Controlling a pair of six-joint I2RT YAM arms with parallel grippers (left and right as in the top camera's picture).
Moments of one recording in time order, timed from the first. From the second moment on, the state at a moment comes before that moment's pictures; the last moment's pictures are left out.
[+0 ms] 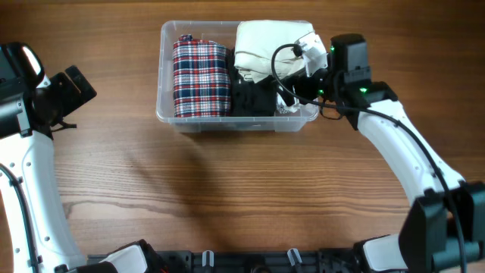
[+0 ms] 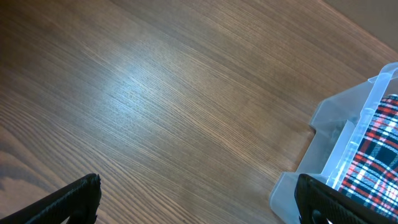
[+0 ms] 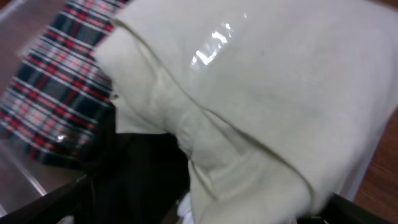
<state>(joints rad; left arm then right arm) 0.36 1.39 1.45 -1.01 -0.02 -0.25 0.23 1.60 1.17 -0.33 -0.39 -0.16</state>
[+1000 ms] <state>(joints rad) 0.36 1.39 1.45 -1.01 -0.02 -0.25 0.24 2.02 1.59 -0.43 -0.35 -0.13</state>
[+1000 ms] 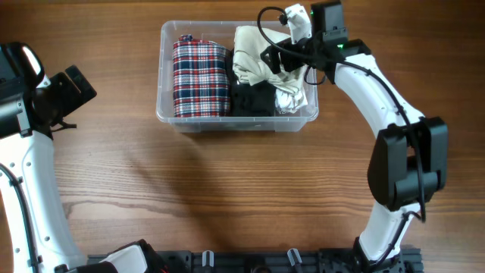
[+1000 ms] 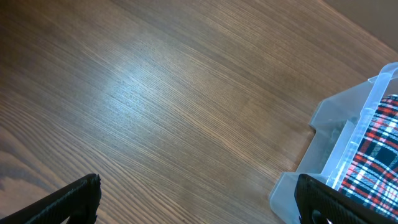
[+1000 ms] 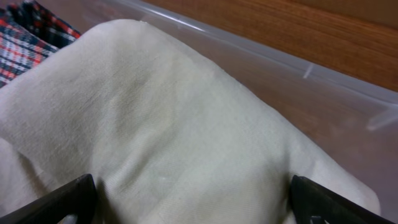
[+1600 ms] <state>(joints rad) 0.36 1.39 1.45 -1.01 -0.02 -0.25 0.29 2.05 1.81 -0.71 -0.26 -0.19</state>
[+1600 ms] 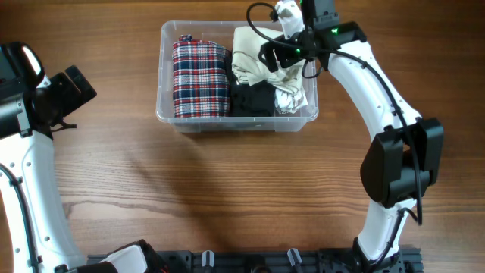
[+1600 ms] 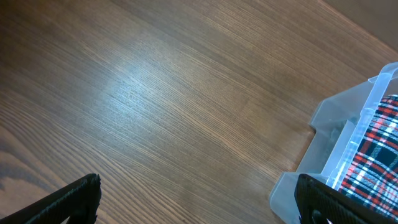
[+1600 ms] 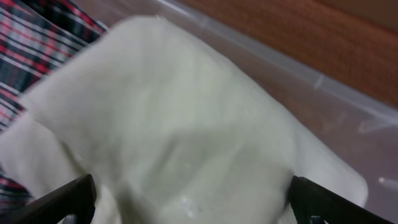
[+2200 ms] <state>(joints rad) 0.36 1.39 1.45 -1.01 -0.02 -0.25 0.39 2.11 1.84 -0.75 -0.29 -0.23</state>
